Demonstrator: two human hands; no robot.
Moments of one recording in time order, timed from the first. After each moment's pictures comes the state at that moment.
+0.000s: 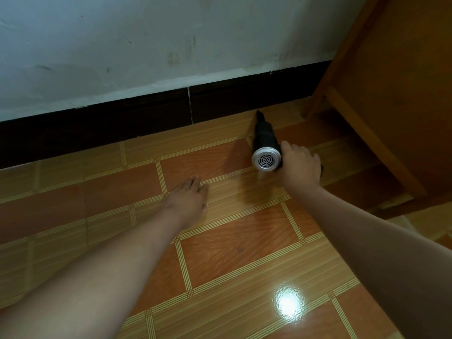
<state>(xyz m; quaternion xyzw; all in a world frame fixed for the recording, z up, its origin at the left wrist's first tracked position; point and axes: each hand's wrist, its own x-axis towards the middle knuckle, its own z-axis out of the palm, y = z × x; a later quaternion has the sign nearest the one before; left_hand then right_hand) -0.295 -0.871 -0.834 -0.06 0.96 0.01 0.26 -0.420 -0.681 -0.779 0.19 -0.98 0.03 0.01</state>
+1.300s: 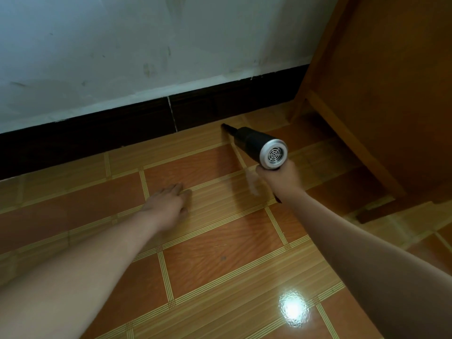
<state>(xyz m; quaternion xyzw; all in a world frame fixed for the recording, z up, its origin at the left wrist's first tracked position) -0.305 -0.878 -0.827 -0.07 0.96 0.02 0.28 -0.418 -0.660 -0.776 0.03 -0.84 0.51 -0.17</state>
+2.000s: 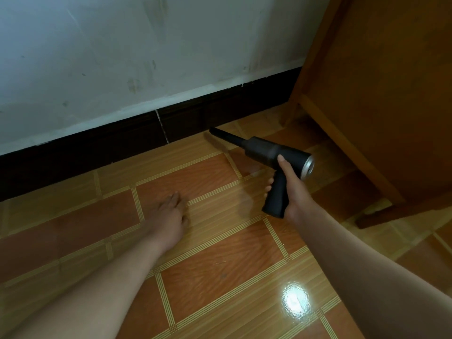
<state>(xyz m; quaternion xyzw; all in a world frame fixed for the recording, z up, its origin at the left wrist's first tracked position) -0.316 -0.871 -0.838 -0.13 0.96 0.08 0.23 -0.432 -0.650 -0.777 -0.28 -0.54 0.74 -0.27</state>
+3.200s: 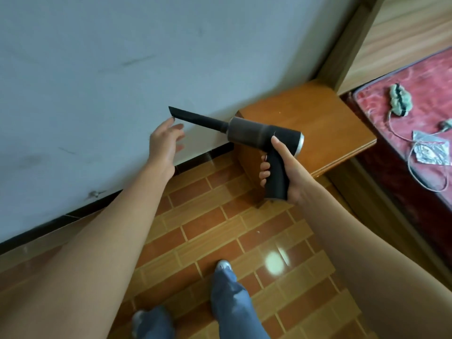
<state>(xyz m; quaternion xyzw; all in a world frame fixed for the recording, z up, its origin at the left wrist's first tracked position) -0.322 -0.754 -0.092 -0.38 0.64 0.66 -0.08 -0.355 -0.522 -0.082 -0.24 -0.49 0.73 -0.40</state>
